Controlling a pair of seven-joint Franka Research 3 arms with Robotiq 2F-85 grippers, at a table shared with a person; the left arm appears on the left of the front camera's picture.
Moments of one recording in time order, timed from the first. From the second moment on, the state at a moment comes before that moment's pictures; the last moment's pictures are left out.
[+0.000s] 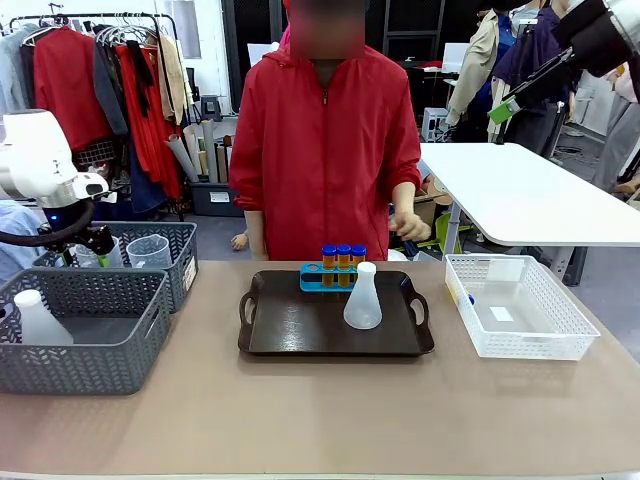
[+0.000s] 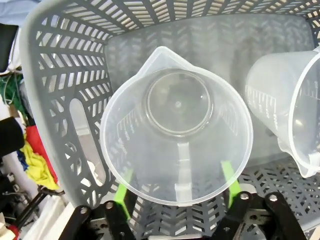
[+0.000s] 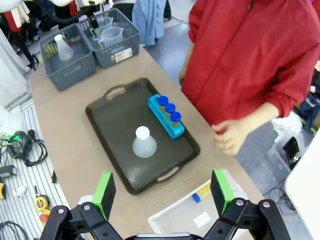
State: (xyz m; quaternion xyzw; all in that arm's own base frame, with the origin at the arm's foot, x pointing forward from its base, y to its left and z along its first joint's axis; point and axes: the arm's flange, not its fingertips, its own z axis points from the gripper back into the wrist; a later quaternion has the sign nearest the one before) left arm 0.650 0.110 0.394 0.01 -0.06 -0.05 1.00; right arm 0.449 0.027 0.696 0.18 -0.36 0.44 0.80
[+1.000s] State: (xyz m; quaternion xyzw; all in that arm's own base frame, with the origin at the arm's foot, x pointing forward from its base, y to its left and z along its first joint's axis) left arm 0.652 0.118 0.403 0.01 -0.06 -0.05 1.00; right arm 0.449 0.027 0.696 0.18 -0.36 0.44 0.80
